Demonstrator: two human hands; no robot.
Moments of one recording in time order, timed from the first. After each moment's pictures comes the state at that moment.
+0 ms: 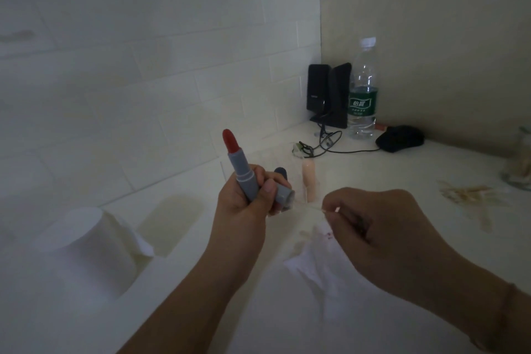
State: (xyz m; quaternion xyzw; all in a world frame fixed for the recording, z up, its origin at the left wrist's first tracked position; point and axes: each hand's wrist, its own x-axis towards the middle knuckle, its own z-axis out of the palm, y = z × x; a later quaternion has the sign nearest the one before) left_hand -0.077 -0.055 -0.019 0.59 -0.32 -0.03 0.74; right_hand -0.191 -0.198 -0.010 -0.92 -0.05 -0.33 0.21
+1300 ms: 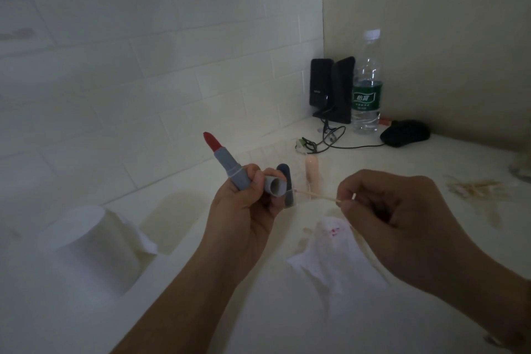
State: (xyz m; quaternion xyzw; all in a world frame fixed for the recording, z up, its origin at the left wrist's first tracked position) left_hand -0.072 -0.055 -0.015 0.42 -0.19 -0.21 0.86; right_hand -0.193 -0.203 -0.008 -0.87 -0.04 -0.36 0.32
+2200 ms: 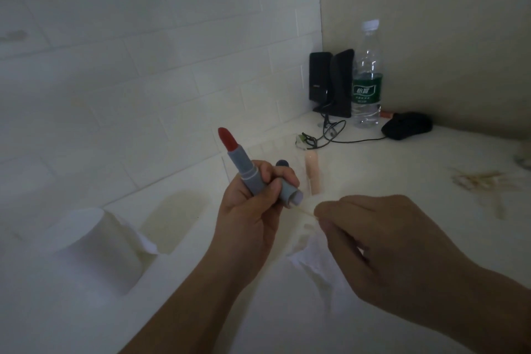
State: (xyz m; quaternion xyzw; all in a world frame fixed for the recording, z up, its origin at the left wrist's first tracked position) left_hand -0.078 -0.058 -0.021 0.45 -0.32 -0.17 0.81; right_hand -0.194 -0.182 -0.018 -0.92 -0.10 -0.36 0.08
